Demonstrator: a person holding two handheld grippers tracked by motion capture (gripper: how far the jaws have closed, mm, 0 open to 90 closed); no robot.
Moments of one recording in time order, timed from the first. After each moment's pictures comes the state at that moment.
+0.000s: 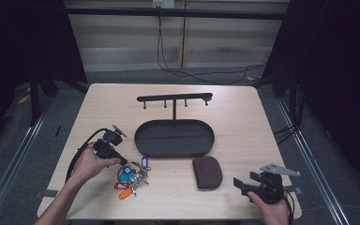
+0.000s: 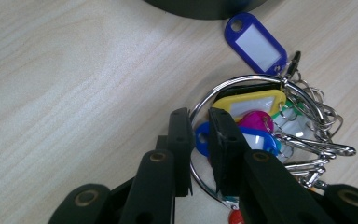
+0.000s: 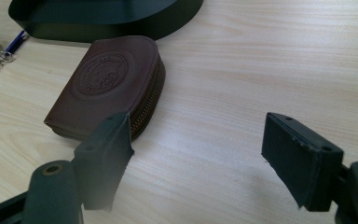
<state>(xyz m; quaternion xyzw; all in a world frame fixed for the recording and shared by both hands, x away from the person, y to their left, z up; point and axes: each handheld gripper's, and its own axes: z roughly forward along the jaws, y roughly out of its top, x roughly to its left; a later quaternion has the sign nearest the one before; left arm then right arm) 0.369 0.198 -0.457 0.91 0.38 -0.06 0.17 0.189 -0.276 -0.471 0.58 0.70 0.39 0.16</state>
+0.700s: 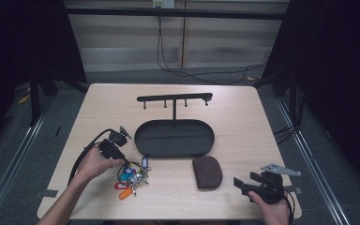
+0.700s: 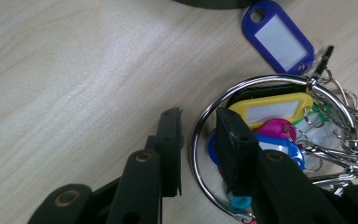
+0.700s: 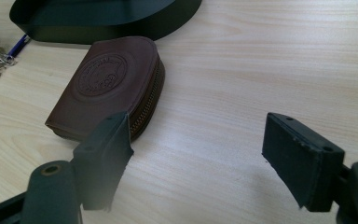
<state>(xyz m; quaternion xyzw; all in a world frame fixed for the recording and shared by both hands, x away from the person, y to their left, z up) 0.374 0.185 -0.466 0.92 0.38 -0.05 0.12 0.189 -0.278 -0.472 0.58 0.70 0.39 0.15</state>
